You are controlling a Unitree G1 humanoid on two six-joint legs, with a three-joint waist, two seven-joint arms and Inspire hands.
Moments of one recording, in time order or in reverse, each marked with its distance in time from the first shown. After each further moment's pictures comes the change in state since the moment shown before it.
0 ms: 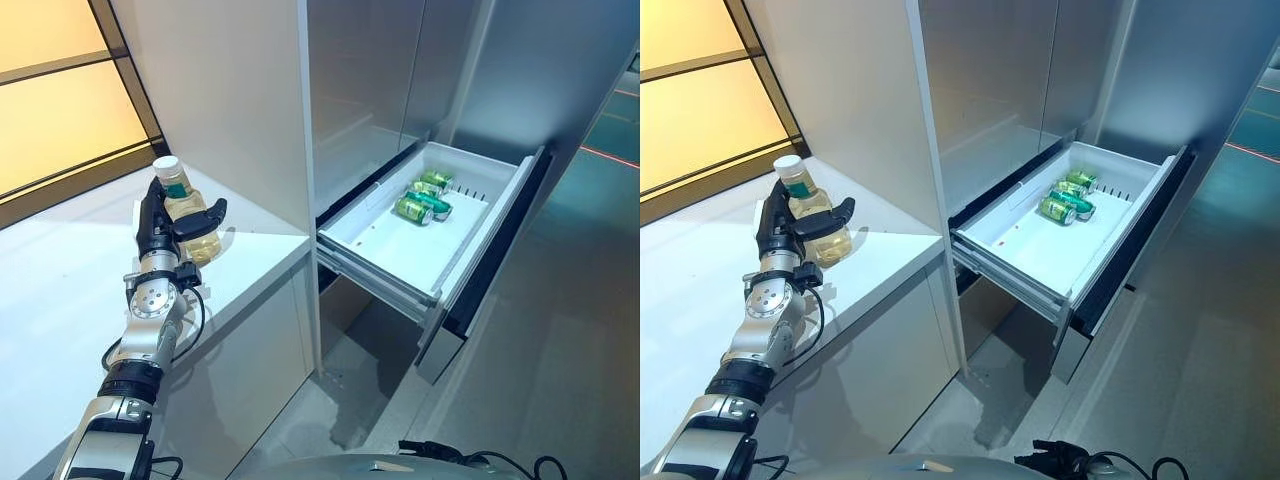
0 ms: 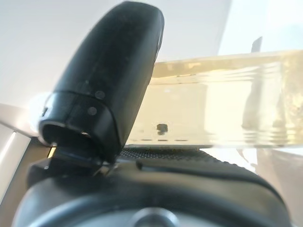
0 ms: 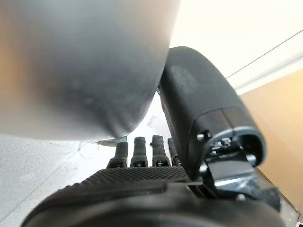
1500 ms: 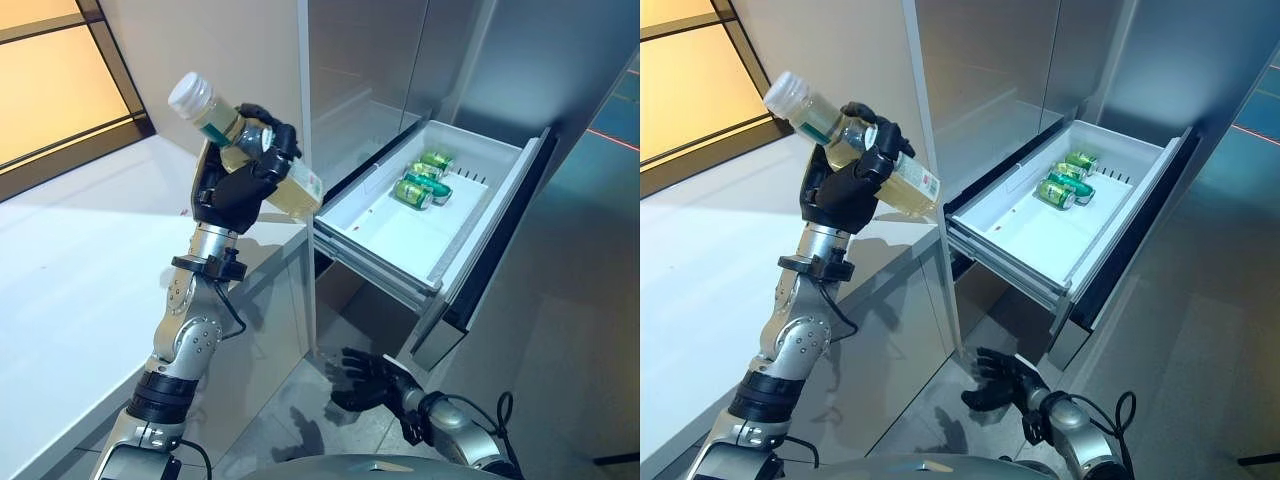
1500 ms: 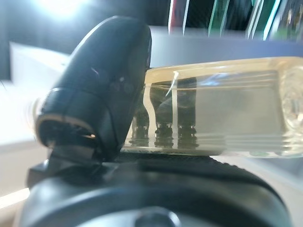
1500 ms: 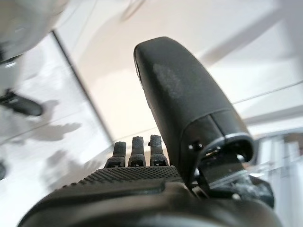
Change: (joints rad) left arm 0.050 -0.128 -0.110 -0.658 -0.483 0.020 -0.503; right arm 0.060 -0.019 0.124 -0.754 0.027 0.000 0.052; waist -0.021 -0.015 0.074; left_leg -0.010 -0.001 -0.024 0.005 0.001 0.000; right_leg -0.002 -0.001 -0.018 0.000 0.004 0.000
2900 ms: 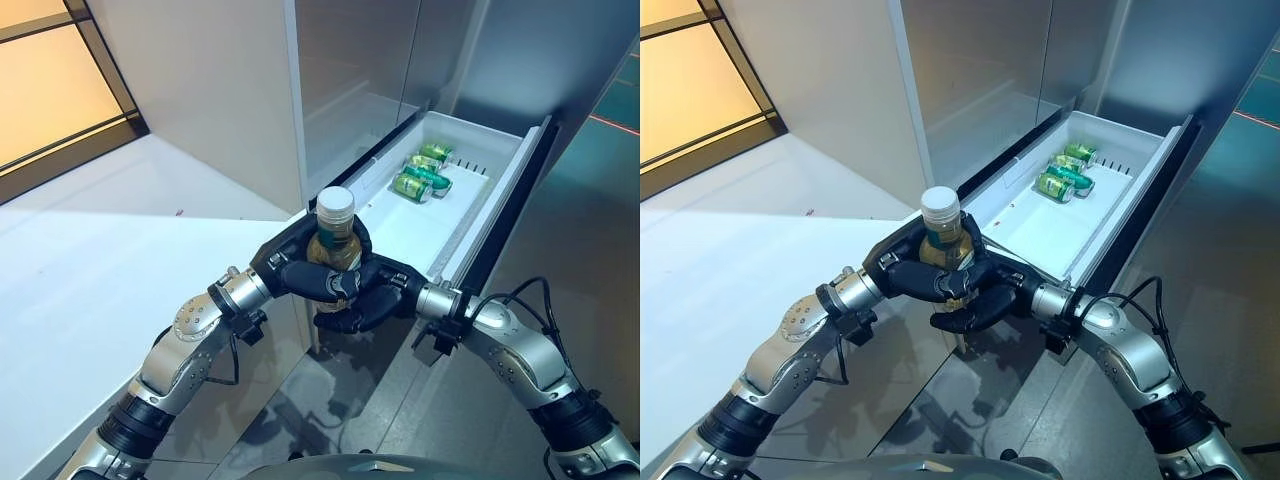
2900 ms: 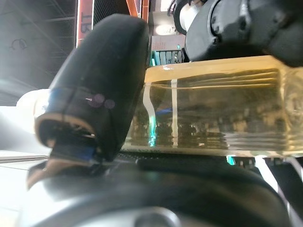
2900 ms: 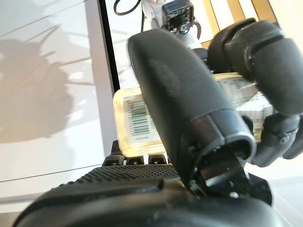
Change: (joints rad) left arm 0.104 0.200 -0.195 -0.010 0.291 0.174 -0.177; right arm -0.235 -0.356 -0.062 -0.663 0.405 0.210 0.216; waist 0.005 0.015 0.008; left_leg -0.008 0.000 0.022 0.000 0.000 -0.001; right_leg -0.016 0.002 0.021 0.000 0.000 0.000
